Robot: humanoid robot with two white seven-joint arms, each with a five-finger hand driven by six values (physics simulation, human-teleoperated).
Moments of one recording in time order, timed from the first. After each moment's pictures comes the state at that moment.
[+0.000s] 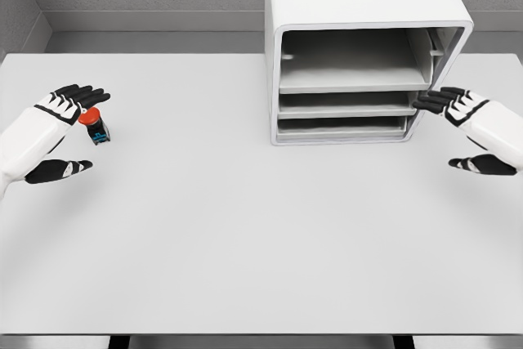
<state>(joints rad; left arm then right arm) 0.05 0.49 0.23 -1.74 -0.54 -0.61 -0.32 -0.03 -0.95 0.14 -1.64 0.35 -0.61 0.06</state>
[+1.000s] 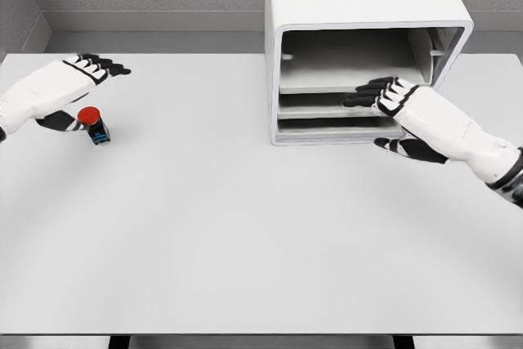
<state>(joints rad) -0.39 0.57 0.00 -1.44 -0.69 -0.61 -0.57 -0.18 -0.69 0.18 -1.74 0.36 -0.61 0.20</state>
